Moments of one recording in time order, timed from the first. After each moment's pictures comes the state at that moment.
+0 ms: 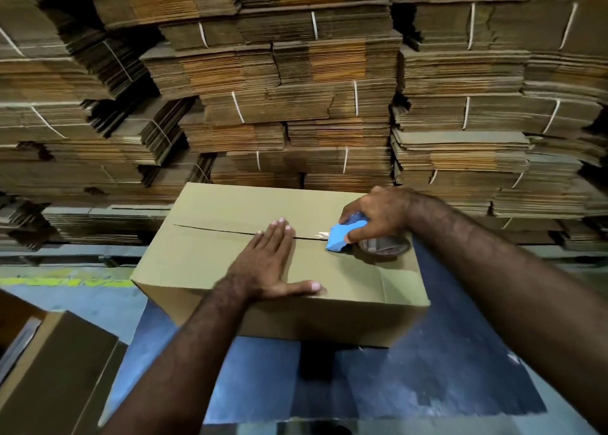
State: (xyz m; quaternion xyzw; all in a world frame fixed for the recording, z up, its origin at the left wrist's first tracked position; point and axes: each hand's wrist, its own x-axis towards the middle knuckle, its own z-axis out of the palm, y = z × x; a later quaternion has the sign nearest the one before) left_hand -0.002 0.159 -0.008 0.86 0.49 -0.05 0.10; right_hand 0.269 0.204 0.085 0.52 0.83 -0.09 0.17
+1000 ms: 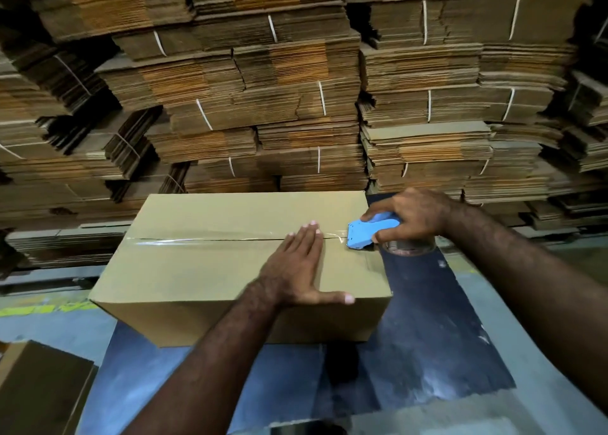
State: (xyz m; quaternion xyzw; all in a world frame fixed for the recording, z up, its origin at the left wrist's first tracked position) left_hand 0.109 0.139 0.002 0.90 0.41 -0.04 0.10; right_hand 0.380 0.156 0.083 0.56 0.82 -0.05 0.10
